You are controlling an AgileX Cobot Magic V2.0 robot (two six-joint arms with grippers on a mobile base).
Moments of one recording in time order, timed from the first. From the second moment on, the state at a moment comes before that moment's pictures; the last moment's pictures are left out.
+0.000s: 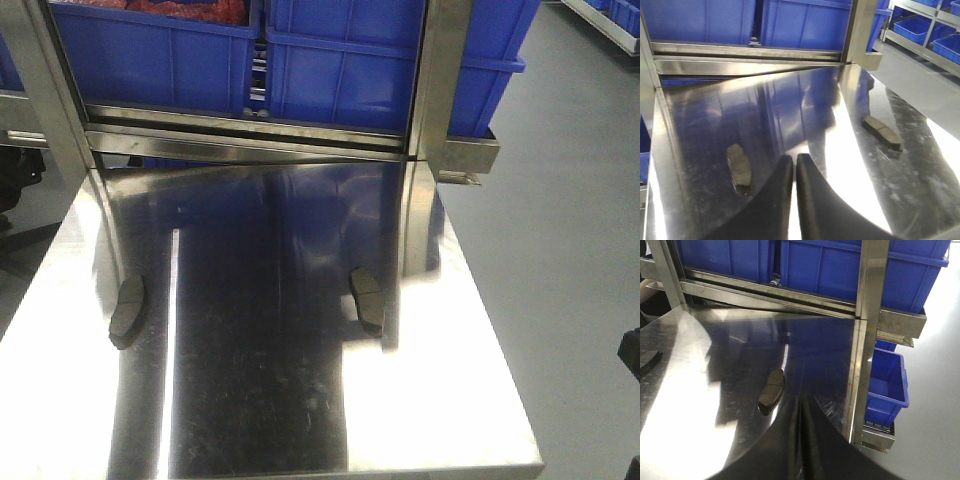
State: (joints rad) left arm -0.33 0.33 -0.50 -0.01 0.56 -0.12; right arm 0.31 0.37 -0.39 -0.02 0.36 0.05
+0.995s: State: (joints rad) left arm -0.33 0.33 -0.50 -0.01 0.56 -0.12; right arm 0.31 0.37 -0.39 -0.02 0.36 0.05
